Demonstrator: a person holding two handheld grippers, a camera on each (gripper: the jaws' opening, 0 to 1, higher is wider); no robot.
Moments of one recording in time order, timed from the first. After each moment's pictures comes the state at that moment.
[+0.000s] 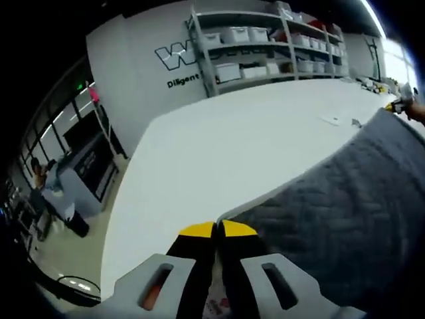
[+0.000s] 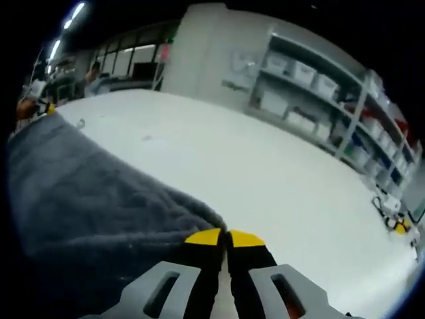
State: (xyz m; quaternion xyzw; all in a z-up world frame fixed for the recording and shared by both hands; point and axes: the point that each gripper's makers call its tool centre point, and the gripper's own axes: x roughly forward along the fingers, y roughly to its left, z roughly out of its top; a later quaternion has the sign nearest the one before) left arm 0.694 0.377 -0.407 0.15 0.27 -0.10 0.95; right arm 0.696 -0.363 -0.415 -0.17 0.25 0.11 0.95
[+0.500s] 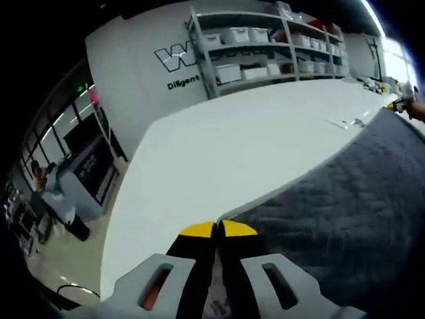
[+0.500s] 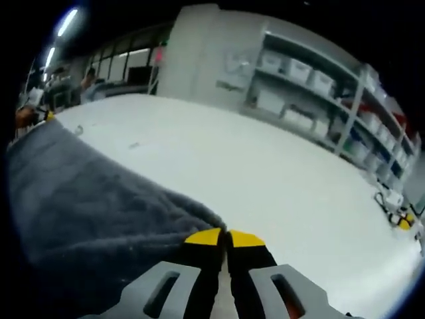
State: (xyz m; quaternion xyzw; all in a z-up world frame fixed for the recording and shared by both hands) left arm 0.692 0.357 -0.408 0.17 0.26 -0.10 0.95; right arm 0.708 -0.367 -0.414 -0.14 0.25 0.10 0.95
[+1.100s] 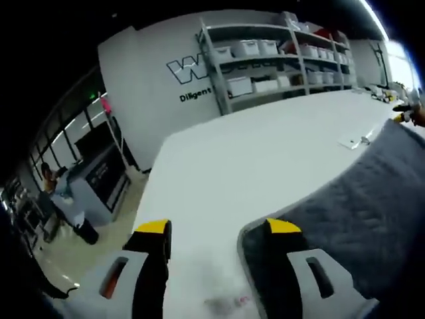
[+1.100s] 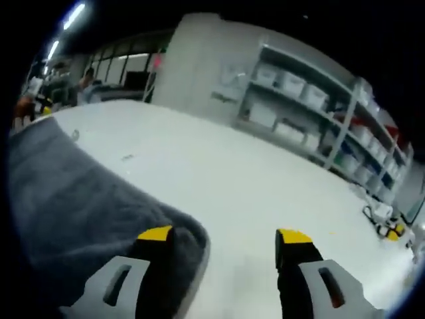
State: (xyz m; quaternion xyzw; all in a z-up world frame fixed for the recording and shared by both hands) left arm 0.675 0.358 -0.366 0.17 0.22 -0.05 0.96; right arm 0.702 -0.374 -0.384 -0.16 0.20 0.05 0.97
